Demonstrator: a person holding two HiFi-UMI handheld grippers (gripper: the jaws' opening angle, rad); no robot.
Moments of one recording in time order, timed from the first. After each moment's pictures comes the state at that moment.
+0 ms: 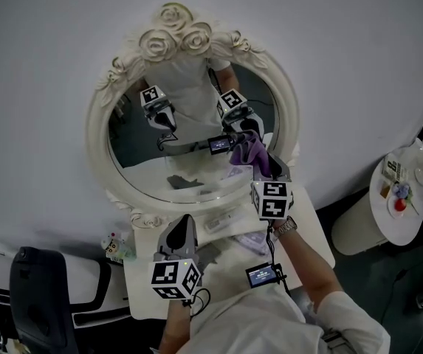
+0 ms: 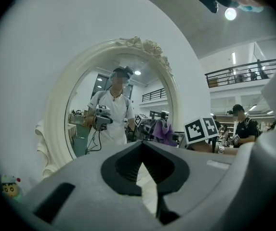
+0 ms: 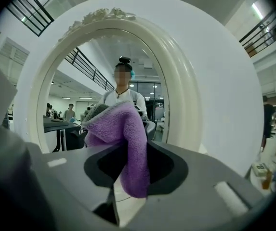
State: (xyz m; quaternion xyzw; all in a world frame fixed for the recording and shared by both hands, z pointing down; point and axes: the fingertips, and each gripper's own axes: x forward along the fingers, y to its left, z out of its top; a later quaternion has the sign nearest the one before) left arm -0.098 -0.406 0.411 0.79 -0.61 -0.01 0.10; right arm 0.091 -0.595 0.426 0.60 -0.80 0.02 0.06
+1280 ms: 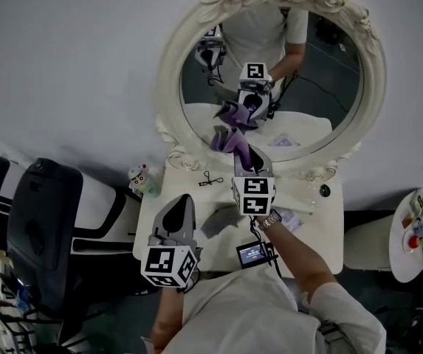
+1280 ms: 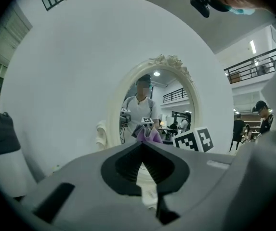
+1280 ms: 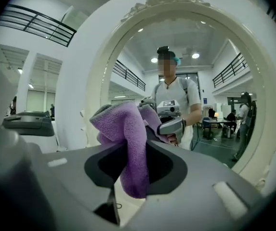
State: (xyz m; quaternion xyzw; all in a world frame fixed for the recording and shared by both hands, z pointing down) left arm -0.197 -0.304 0.427 0.68 -0.72 -0.01 0.10; right arm -0.137 -0.500 0.489 0.40 -0.91 0.04 0.09
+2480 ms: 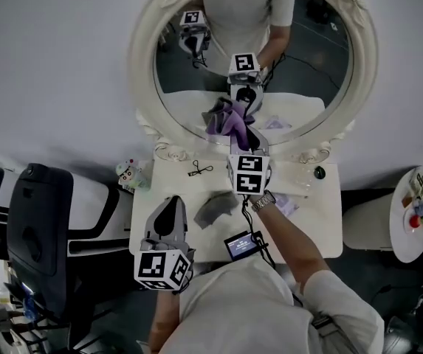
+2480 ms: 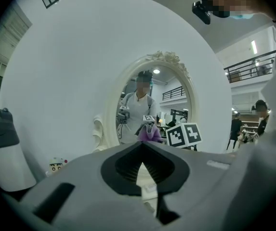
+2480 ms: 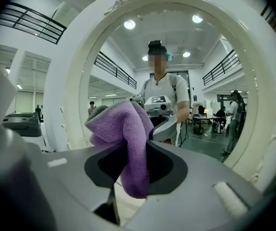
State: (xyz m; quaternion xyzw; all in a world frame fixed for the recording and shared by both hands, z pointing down) left arm -0.183 -0.300 0.448 0.69 -0.71 -0.01 0.12; right arm -0.110 -0.543 0.505 0.46 -0.88 0.06 0.09
